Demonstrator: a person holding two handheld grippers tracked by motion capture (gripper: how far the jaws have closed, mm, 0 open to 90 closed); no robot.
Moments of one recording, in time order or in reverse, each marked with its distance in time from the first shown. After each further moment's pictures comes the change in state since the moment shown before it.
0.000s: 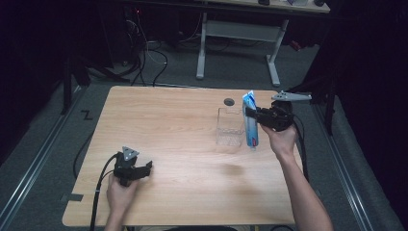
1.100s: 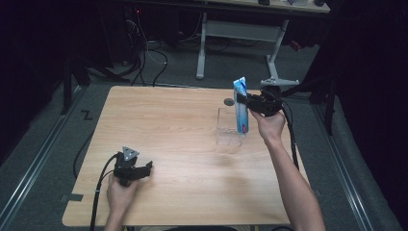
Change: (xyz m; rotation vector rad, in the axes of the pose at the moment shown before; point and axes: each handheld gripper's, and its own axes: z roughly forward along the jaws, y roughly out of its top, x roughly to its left) left arm 0.000 0.000 0.000 0.000 -0.002 0.004; right arm 0.000 0.035 0.034 -0.027 -0.022 0.022
